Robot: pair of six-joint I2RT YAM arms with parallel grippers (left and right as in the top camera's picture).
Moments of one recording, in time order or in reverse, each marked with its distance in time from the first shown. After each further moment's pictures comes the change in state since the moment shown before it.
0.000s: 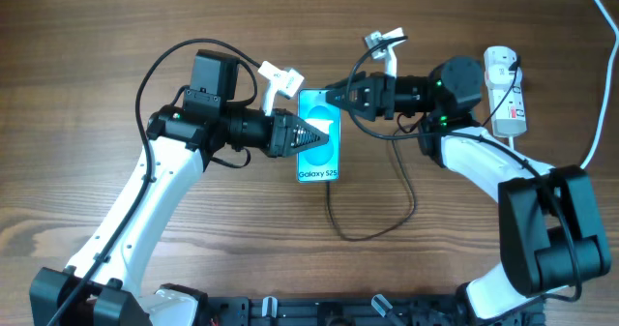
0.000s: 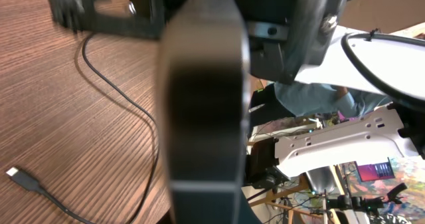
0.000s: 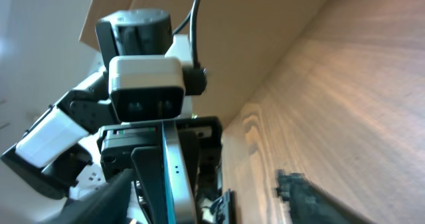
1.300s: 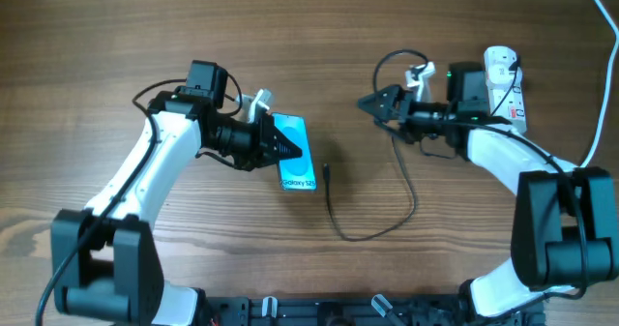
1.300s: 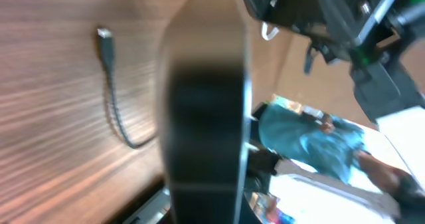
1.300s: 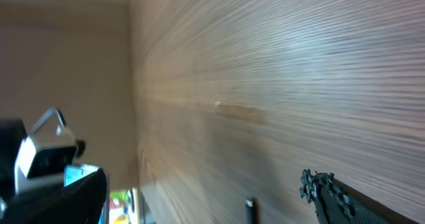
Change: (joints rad) left arm 0.109 0.198 0.002 -0.296 -0.078 -0.198; right arm -0.186 0.004 -0.001 -1.104 0.397 -0.550
